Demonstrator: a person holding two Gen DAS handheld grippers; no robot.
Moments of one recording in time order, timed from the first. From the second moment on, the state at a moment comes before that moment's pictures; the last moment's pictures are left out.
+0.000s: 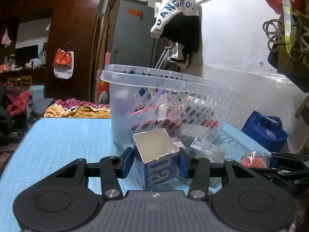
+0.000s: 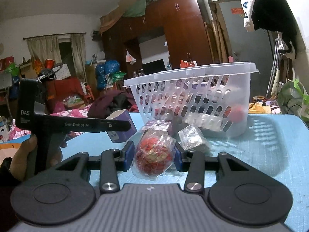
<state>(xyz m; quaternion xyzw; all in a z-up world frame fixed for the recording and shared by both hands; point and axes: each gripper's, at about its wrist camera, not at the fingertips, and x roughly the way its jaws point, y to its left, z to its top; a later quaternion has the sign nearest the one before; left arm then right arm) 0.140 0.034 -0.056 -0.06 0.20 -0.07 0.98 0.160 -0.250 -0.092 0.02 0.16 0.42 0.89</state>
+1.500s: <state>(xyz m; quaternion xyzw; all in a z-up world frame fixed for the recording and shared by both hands) 0.168 0.013 0.022 -0.04 0.15 -0.10 0.98 0.193 -0.242 -0.029 -0.07 0.10 0.36 0.92</state>
